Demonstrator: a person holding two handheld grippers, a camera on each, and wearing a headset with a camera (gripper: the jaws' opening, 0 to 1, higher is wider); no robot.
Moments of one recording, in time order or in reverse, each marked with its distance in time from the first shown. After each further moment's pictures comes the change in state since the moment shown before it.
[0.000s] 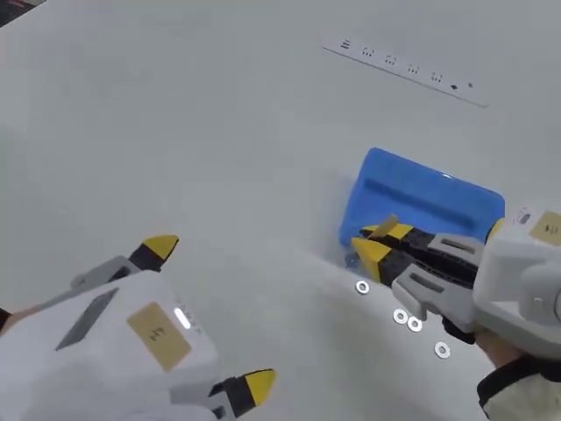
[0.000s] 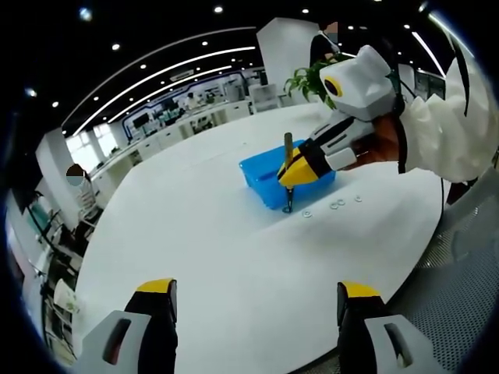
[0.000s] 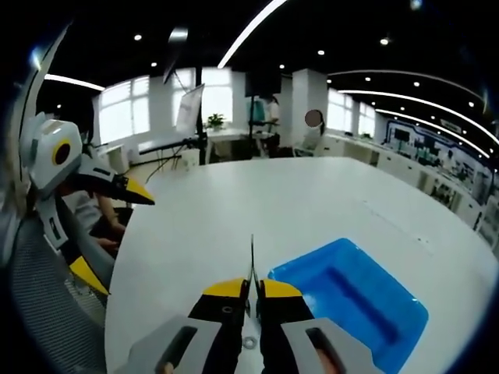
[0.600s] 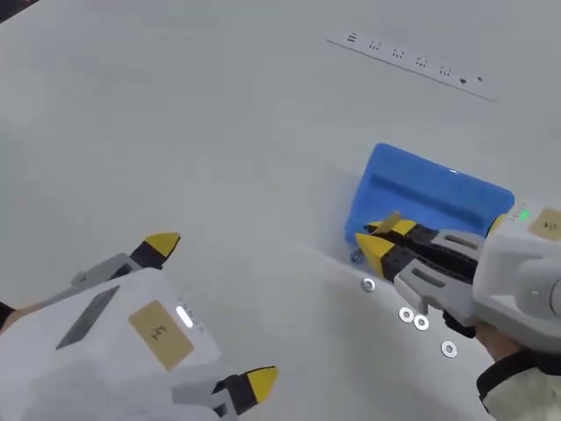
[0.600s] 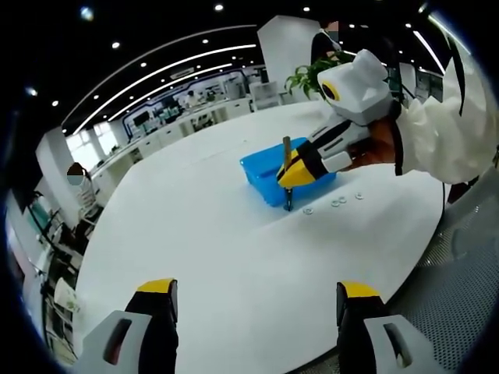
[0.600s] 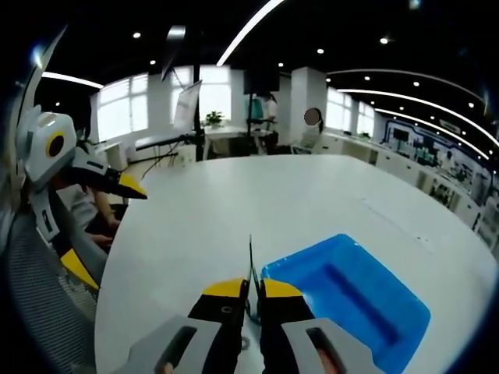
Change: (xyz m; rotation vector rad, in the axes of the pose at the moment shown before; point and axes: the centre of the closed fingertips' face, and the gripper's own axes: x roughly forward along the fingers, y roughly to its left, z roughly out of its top) left arm 0.002 0.000 -0.002 0.001 0.015 0.002; right arm 0.008 -0.007 -0.008 -0.015 0.009 -0.014
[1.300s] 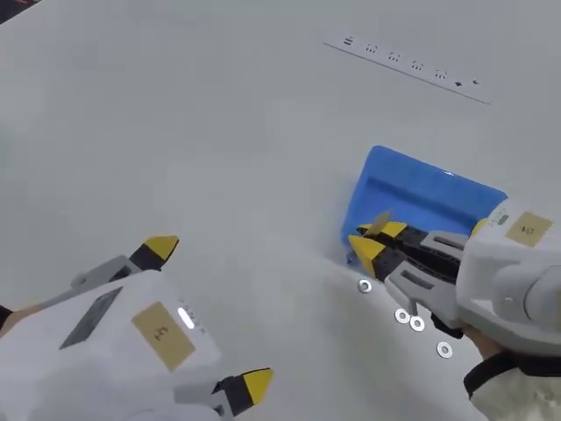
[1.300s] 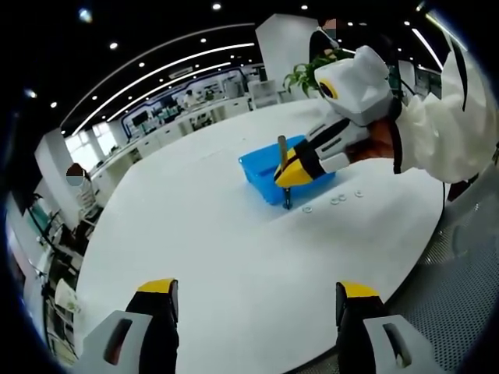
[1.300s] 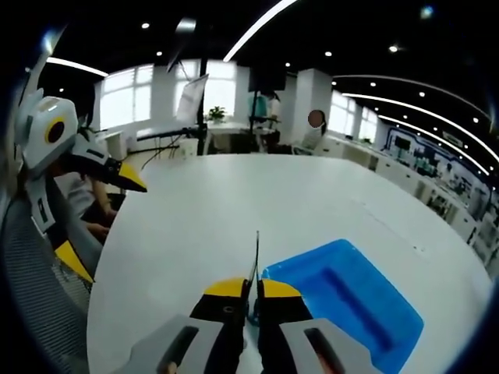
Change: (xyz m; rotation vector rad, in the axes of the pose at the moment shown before) left arm 0.000 -0.001 -0.001 0.007 0.006 -0.001; right arm 0.003 0.002 0.000 -0.072 0.025 -0.027
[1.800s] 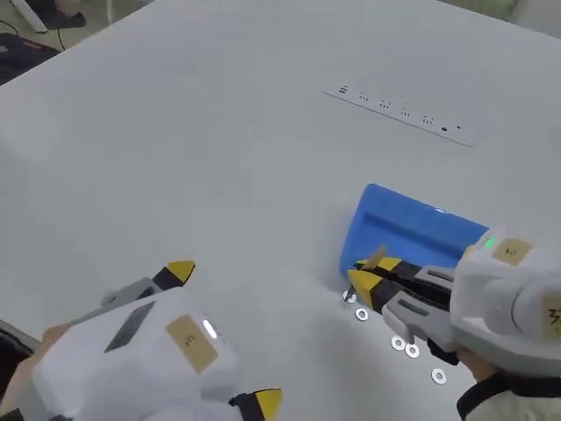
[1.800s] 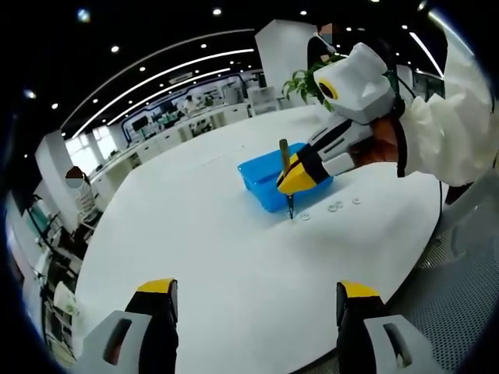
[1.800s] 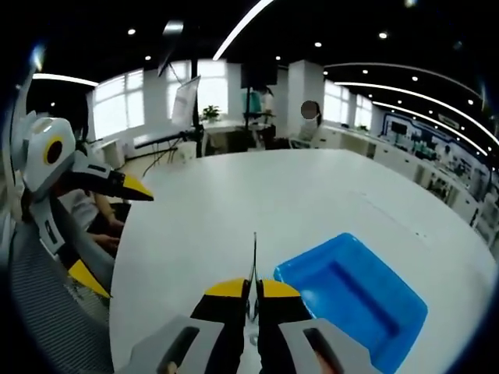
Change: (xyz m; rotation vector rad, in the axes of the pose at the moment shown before) left arm -0.003 -0.001 0.007 -0.001 -0.041 -0.008; right arm -0.015 0.014 0.010 0.095 0.018 0.016
